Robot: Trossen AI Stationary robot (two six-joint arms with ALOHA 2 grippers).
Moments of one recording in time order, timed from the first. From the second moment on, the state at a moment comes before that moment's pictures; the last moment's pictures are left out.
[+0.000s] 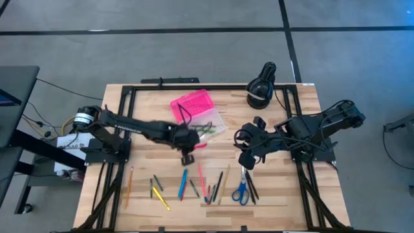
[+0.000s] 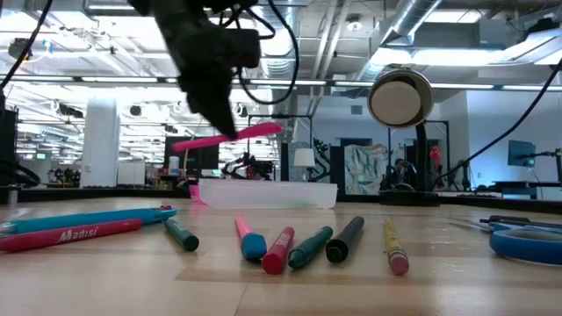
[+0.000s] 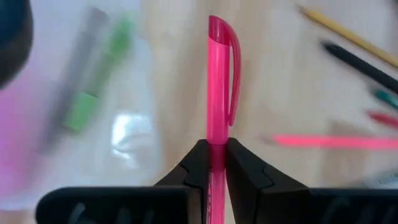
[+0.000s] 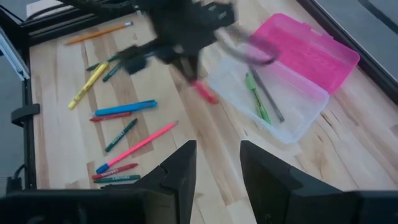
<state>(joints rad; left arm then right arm) -0.04 1.60 1.10 -0.55 -0.11 -0.28 0.38 1.41 1.50 -1.00 0.44 0.59</state>
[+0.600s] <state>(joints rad) 0.27 1.61 1.11 -0.44 -0.10 -0.02 0.38 1.41 1.50 -1.00 0.45 0.66</state>
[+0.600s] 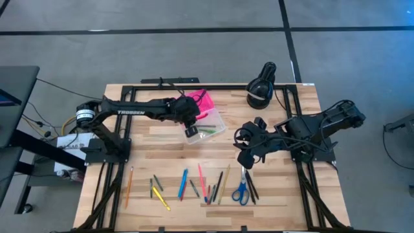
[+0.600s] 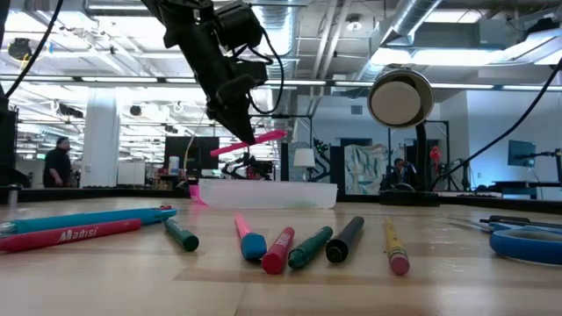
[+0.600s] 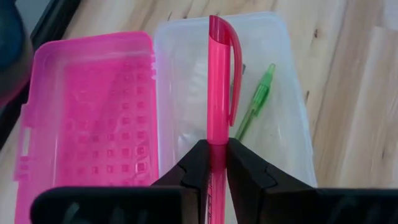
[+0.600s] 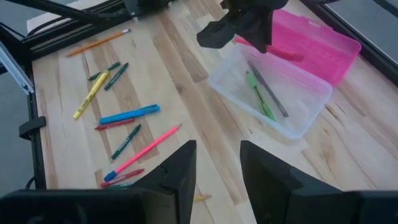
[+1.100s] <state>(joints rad) 0.28 1.61 1.11 -0.39 -0.04 0.02 0.38 1.41 1.50 -0.99 0.47 0.66</state>
